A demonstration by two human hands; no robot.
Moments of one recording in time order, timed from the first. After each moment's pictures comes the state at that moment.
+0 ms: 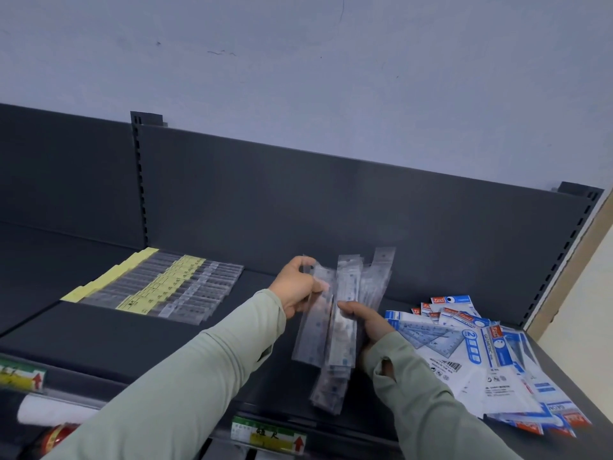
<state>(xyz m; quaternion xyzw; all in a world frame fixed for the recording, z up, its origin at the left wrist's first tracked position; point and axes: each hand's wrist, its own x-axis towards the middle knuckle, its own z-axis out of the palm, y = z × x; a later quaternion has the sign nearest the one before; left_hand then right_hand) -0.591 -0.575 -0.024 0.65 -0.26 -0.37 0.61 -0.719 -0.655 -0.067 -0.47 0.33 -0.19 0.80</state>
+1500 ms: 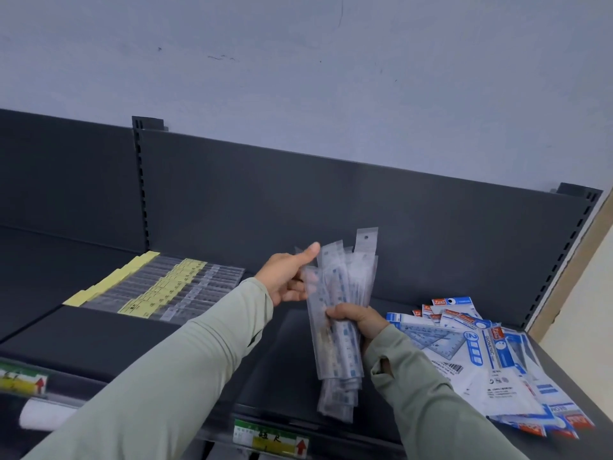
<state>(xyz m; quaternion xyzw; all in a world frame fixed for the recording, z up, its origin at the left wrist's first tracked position) -0.571 -0.561 -0.004 0.62 -0.26 -0.38 0.63 -0.711 -0.652 -0.056 -0.56 0.29 -0.18 0.76</state>
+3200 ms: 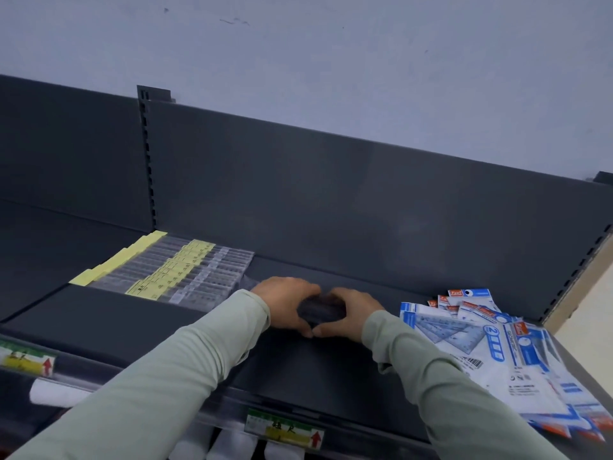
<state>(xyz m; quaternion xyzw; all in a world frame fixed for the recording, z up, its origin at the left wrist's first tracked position) -0.545 -0.550 -0.058 0.78 -0.63 -0.03 0.06 -0.687 -0.652 -0.055 -0.93 0.30 -0.03 0.20</state>
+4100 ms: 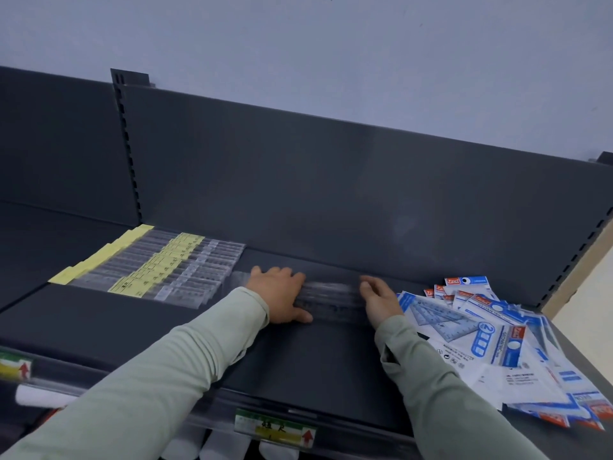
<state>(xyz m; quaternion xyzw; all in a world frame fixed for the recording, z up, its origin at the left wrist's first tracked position) -0.550 -0.562 -0.068 0.83 -0.55 -0.02 -0.03 -0.697 -0.686 -0.093 -0.69 0.42 -0.32 0.49</state>
